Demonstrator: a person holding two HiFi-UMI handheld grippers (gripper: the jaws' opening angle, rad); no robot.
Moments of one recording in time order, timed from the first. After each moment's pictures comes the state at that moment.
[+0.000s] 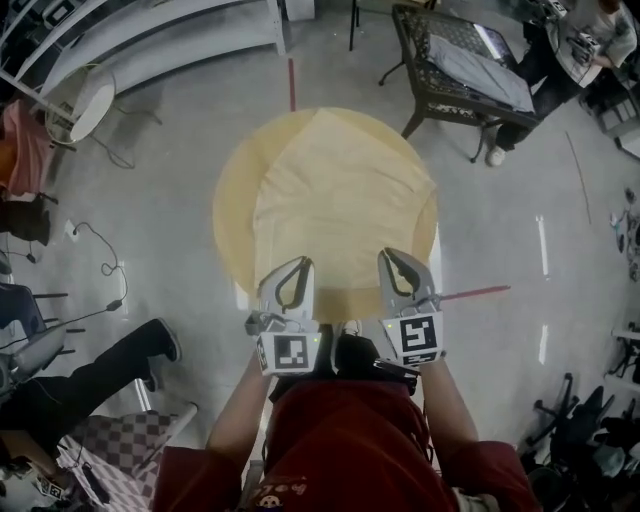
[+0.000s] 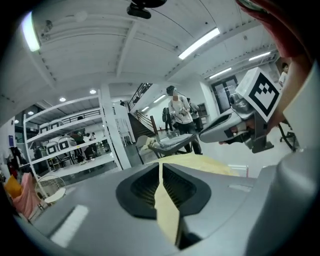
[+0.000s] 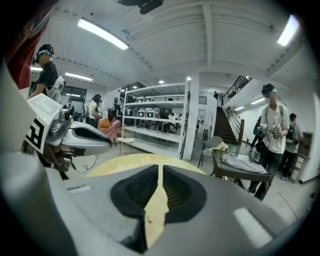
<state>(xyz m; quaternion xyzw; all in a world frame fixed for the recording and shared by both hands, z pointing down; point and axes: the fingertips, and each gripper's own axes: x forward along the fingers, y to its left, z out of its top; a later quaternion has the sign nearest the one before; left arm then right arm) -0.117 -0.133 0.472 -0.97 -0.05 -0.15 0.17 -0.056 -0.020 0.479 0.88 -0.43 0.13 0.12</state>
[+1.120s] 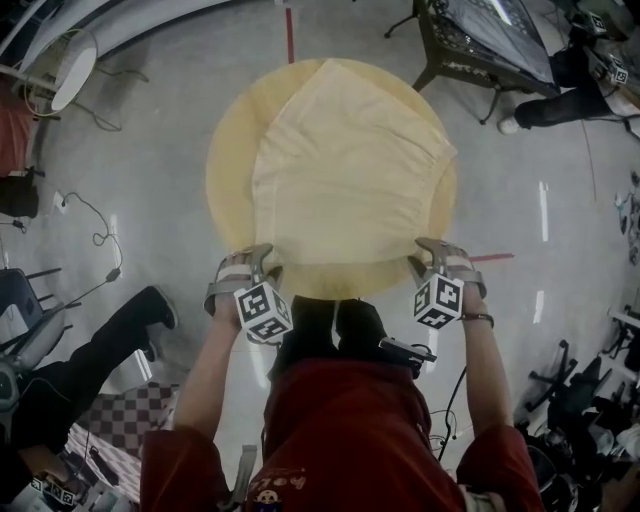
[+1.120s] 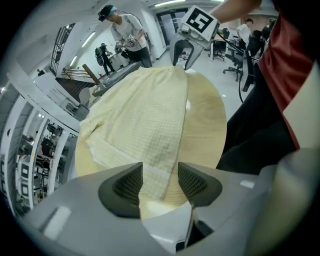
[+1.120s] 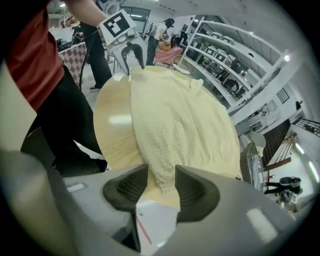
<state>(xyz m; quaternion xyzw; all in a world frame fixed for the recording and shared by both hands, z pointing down) -0.219 -0.206 0.672 -0.75 -0.26 -0.49 0.37 -0.106 0.052 0.673 0.59 -0.53 0.30 0.53</state>
